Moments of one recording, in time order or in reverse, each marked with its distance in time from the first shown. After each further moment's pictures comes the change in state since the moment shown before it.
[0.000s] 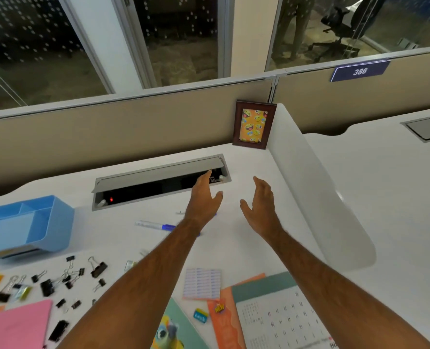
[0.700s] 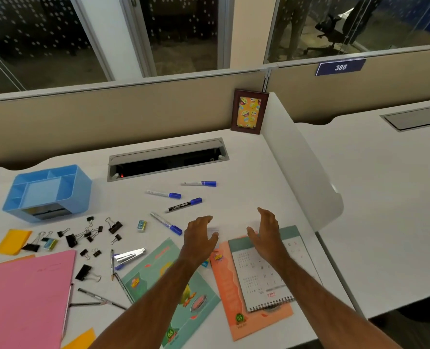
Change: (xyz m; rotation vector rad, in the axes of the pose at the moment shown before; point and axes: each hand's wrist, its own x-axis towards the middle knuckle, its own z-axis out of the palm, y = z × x) left_hand -0.201 -0.076 0.021 0.167 -0.106 -0.012; right_hand -0.185 0.047 -0.006 -0.014 -0.129 0.104
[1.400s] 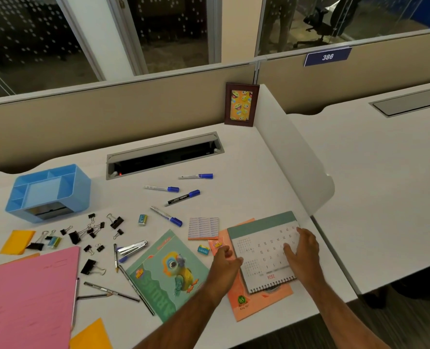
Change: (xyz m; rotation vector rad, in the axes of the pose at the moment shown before) left_hand -0.105 0.046 0.049 -0.622 -0.249 -0.420; right_hand -0.091 0.080 -0.033 -0.032 0.163 0.281
